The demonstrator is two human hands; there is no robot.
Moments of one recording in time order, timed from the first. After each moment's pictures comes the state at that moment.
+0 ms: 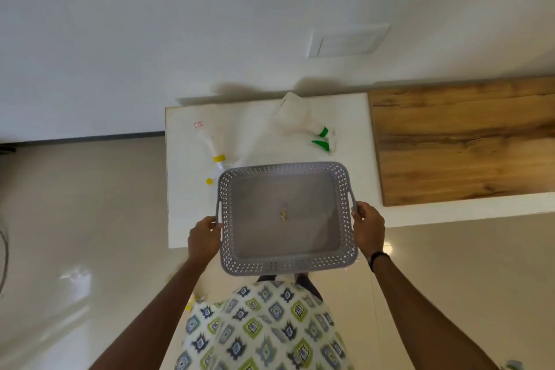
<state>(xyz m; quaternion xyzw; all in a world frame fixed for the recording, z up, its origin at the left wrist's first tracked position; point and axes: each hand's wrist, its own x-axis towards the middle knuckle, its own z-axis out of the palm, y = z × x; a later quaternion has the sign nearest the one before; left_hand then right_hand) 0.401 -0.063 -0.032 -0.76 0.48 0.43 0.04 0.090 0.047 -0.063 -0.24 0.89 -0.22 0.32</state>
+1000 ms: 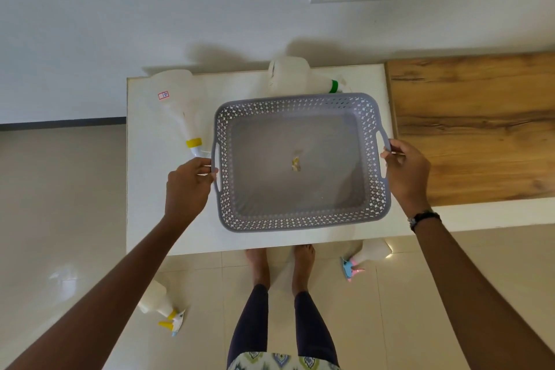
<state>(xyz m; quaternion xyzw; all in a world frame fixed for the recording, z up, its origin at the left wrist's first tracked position) 0.360 -0.127 -0.087 -0.68 0.62 0.38 -0.09 0.009 -0.027 -0.112 -0.35 0.87 -0.30 0.19</state>
